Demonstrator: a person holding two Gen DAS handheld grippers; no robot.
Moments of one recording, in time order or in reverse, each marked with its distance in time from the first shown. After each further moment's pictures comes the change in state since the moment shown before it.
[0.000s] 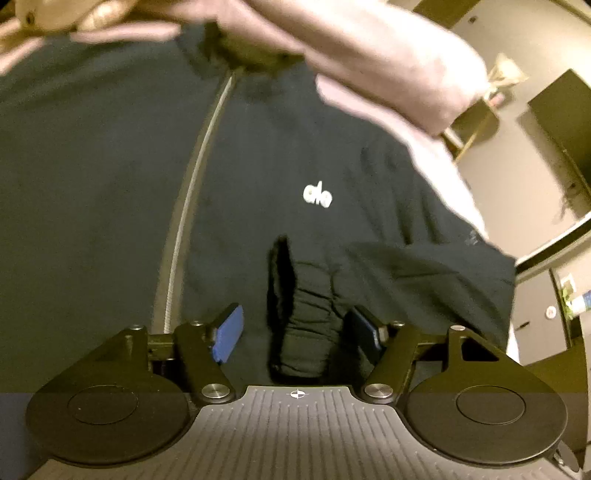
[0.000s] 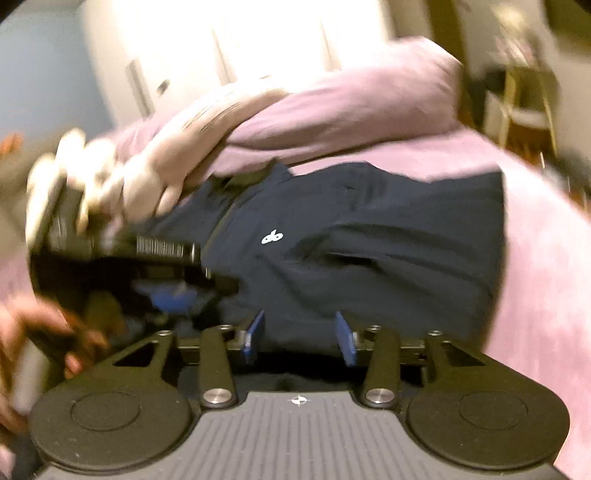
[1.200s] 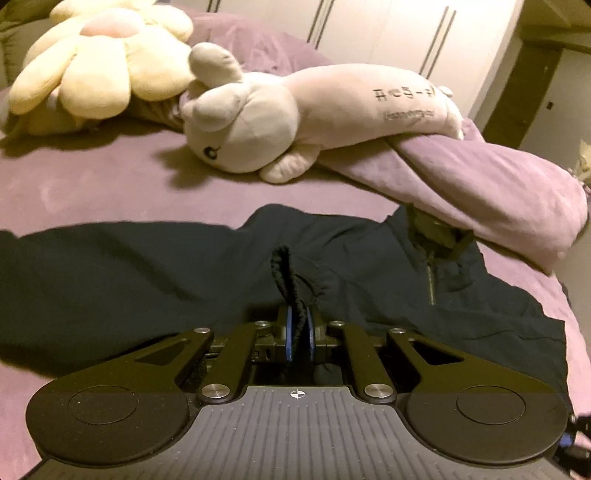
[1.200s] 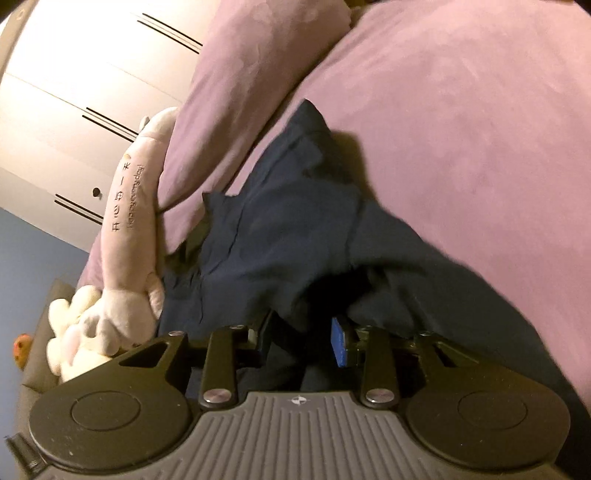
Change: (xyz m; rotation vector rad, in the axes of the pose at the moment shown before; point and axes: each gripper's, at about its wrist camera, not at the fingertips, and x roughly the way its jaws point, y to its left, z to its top) left arm -0.117 0.132 0.073 -0.051 -0.379 0.341; right arm 0.126 -0.054 0.038 0.608 0.085 0.094
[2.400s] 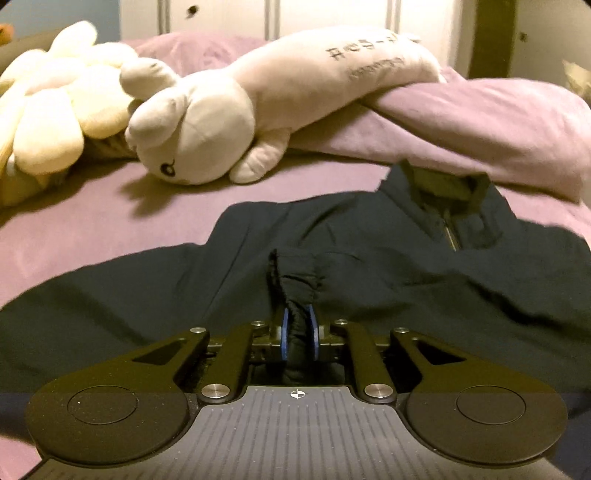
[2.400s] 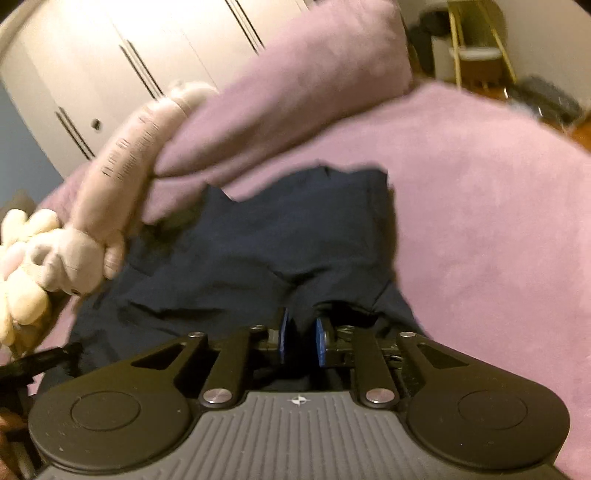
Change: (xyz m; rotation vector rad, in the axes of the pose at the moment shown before) left arm 0.060 -0.038 -0.011 0.269 -0.012 0.086; right arm -0.027 0.037 0.004 -0.406 -0.088 -0.139
